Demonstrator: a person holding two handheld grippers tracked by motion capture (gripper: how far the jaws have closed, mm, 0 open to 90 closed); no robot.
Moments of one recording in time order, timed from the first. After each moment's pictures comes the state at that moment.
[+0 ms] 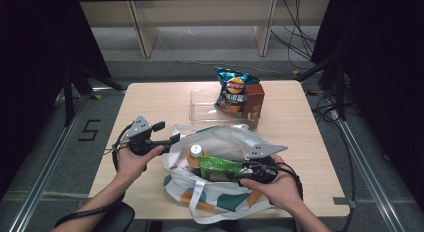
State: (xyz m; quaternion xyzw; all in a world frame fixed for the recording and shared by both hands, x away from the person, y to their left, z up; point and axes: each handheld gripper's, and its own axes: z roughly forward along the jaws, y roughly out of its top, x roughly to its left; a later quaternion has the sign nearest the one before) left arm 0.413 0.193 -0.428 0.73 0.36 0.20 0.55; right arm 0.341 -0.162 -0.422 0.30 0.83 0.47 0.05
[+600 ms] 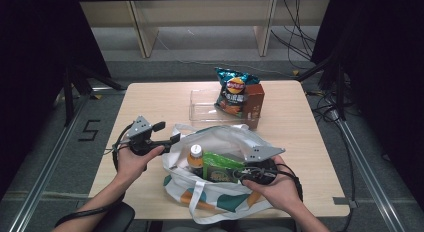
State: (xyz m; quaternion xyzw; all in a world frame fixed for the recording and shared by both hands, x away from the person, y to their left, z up) left arm 0.413 0.192 -0.428 0.73 0.36 0.20 0.55; right arm 0.337 -0.162 -0.421 0.28 0.85 0.44 0.10
